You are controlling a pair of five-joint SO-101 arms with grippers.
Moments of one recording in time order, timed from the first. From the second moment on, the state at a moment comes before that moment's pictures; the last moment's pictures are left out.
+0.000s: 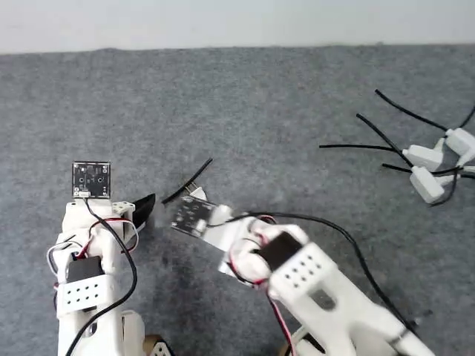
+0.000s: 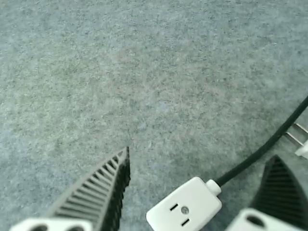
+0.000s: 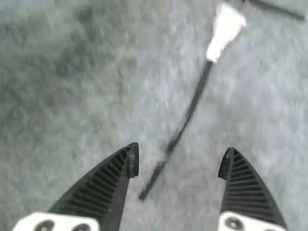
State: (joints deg) left arm -18.8 -54.1 80.6 25.7 -8.1; right arm -44.5 -35.8 50.6 59.9 27.6
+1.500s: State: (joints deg) left arm -24.4 -54.1 80.5 25.7 -2.5; right arm -42.8 29.2 -0.1 52.0 24.5
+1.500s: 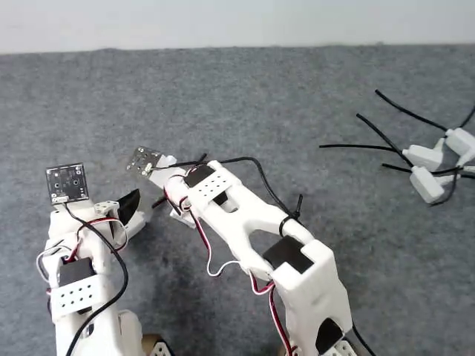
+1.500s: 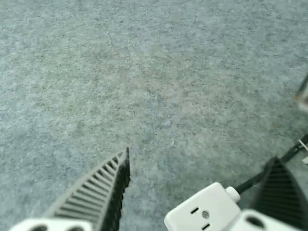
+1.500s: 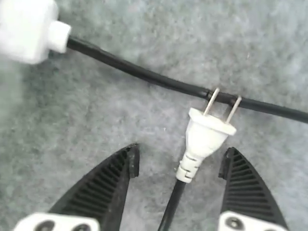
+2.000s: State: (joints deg) left arm -24.4 -54.1 80.5 25.7 -2.5; right arm -42.5 30.9 -1.4 52.0 24.7
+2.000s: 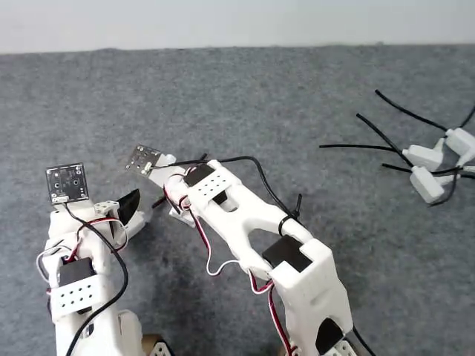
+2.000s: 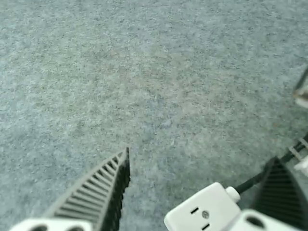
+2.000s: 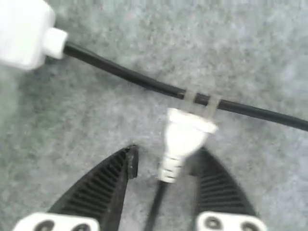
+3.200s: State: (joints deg) left arm -17.9 -54.1 63.4 48.5 0.6; right arm -44.7 -5.5 15.6 65.9 25.8
